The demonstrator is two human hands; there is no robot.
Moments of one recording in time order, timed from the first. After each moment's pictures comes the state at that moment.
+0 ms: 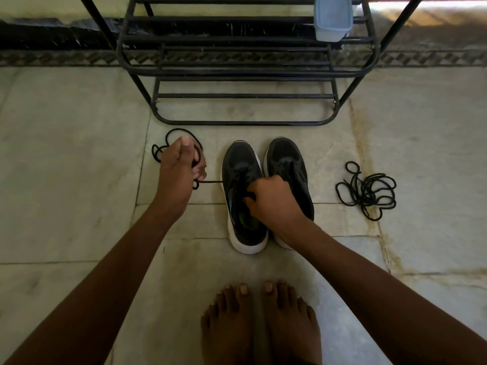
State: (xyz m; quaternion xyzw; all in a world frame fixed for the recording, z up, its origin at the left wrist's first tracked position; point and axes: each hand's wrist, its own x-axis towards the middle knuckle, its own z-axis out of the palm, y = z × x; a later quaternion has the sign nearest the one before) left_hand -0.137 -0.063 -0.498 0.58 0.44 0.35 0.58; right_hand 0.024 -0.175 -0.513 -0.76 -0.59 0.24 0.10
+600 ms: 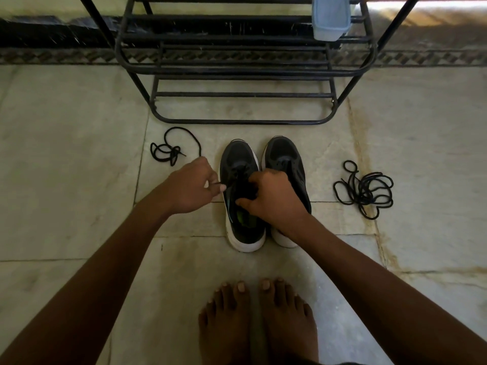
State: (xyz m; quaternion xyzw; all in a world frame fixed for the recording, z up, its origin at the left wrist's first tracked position) left_hand -0.144 -0.059 -0.489 0.87 0.37 -0.10 0.31; right_hand 0.034 -0.181 -0.515 -0.76 -0.58 0.26 0.16
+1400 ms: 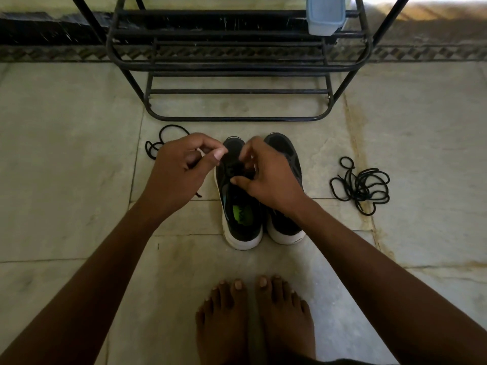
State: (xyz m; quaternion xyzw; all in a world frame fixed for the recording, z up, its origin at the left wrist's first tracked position) left_hand -0.135 -0.082 -0.451 0.81 0.35 0.26 0.40; right_hand 0.048 -0.168 -0.497 -0.68 -0.55 0.31 0.36
